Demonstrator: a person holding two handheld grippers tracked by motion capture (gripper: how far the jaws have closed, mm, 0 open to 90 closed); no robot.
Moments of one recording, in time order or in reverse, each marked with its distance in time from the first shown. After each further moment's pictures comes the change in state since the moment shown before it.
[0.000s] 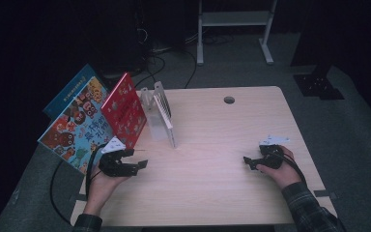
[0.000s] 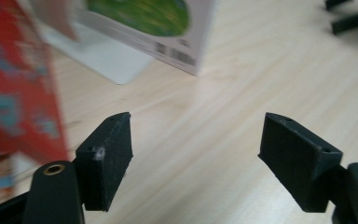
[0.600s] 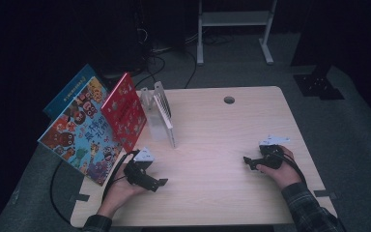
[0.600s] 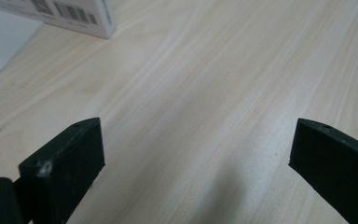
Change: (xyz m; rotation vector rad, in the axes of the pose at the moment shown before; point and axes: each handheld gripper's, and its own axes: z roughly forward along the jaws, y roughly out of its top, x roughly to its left) left arm -0.038 -0.006 0.053 0.191 -0.104 0.155; right arm 0.000 0.000 0.000 0.000 0.000 -0.001
